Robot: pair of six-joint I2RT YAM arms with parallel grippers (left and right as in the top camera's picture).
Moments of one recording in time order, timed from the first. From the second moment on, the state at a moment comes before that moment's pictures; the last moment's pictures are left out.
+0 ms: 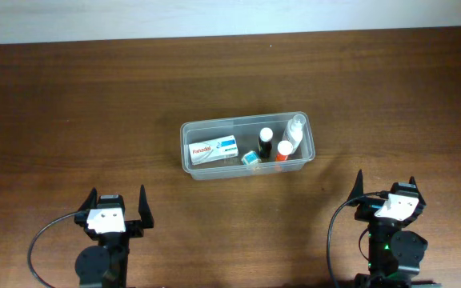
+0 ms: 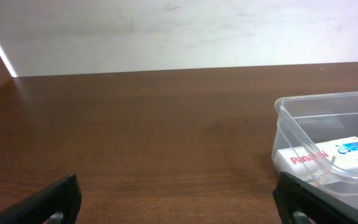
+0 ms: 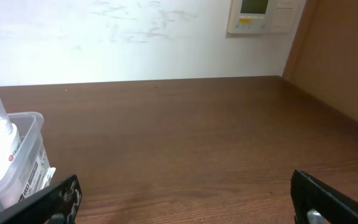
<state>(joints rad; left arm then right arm) 0.03 0.02 0.08 -0.22 -0.02 0.05 -0.20 0.04 0.01 -0.07 0.04 -0.05</state>
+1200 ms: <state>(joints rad) 0.03 0.02 0.08 -0.22 -0.02 0.05 -0.17 0.04 0.01 -0.07 0.04 -0.05</state>
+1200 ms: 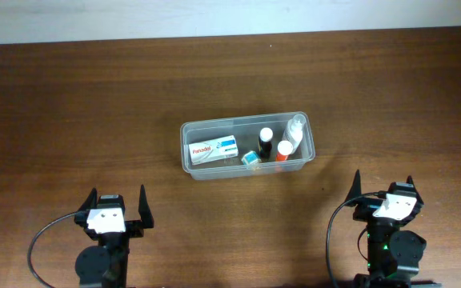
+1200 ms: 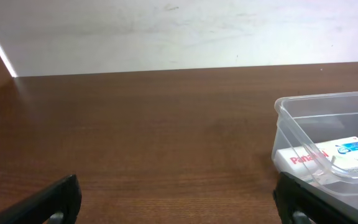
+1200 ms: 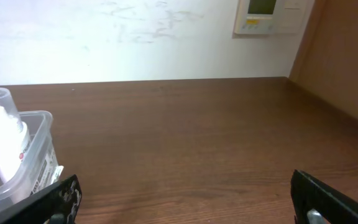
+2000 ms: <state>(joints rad) 0.03 0.02 0.08 -0.22 -0.02 0.05 -0.01 0.04 0.01 -0.07 0.04 -0.05</state>
